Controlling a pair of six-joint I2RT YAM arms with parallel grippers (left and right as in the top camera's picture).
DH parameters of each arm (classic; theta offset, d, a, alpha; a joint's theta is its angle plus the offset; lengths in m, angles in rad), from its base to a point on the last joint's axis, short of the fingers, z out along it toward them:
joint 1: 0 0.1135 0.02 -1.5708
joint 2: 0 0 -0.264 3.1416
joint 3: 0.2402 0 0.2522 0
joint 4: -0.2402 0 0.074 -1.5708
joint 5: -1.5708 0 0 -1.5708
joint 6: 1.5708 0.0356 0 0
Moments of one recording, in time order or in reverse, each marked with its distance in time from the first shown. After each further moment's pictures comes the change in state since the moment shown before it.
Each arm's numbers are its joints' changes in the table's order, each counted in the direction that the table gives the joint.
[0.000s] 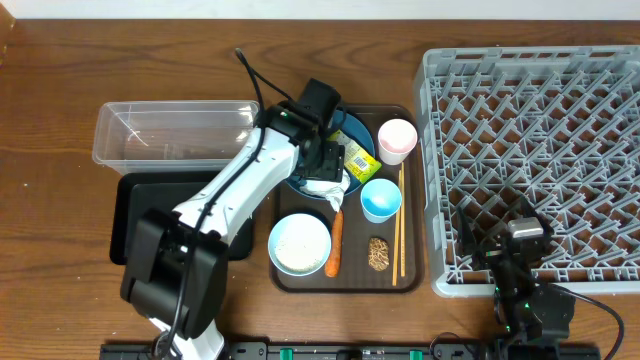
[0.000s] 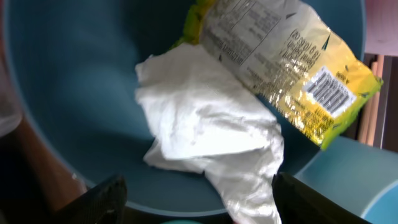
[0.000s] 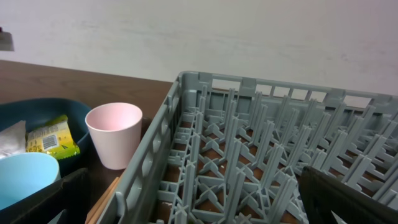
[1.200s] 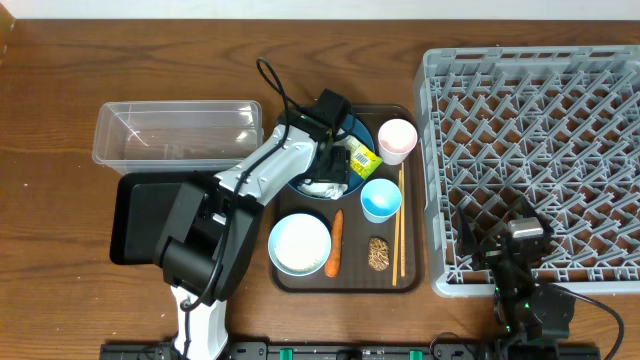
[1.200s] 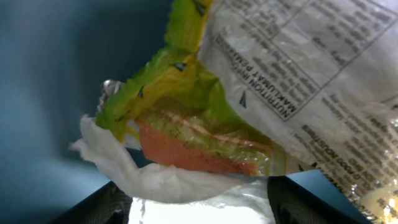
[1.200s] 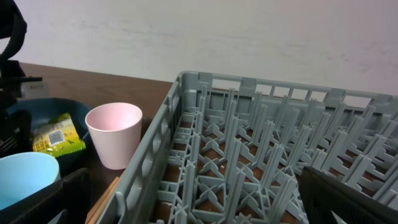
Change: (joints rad) left arm -0.010 0.183 0.000 0.129 0.001 -0.062; right arm 0.000 0.000 0.000 0.000 0.000 0.000
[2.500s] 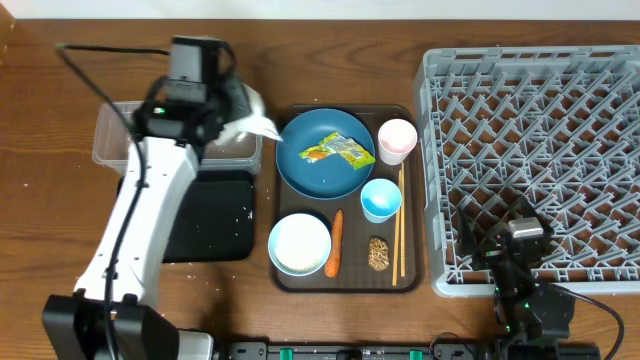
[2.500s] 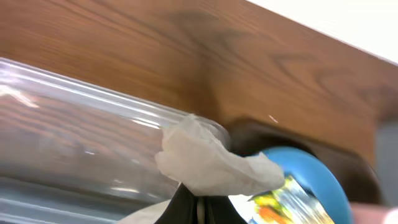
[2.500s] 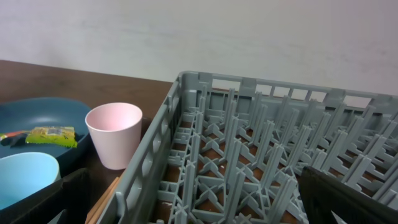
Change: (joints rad) left arm 0.402 -0.461 0.000 0.058 0.122 -0.003; right arm 0.000 0.000 0.000 0.000 0.000 0.000
